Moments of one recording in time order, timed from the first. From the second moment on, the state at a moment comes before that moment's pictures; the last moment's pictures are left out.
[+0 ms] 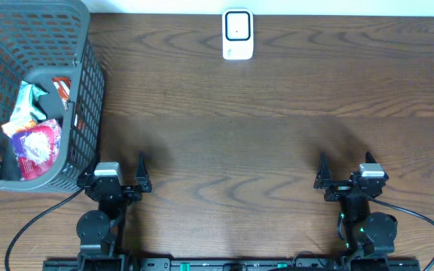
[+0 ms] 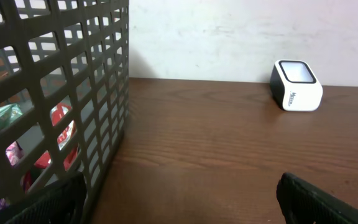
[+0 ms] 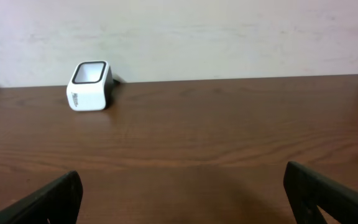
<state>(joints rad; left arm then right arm) -0.01 0.01 0.02 -0.12 0.00 -0.04 0.05 0.01 0.01 -0.07 0.02 0.04</state>
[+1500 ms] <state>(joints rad) -0.01 0.01 0.02 -0.07 0.07 -0.10 0.05 0.01 0.01 -0.07 0.02 0.04</state>
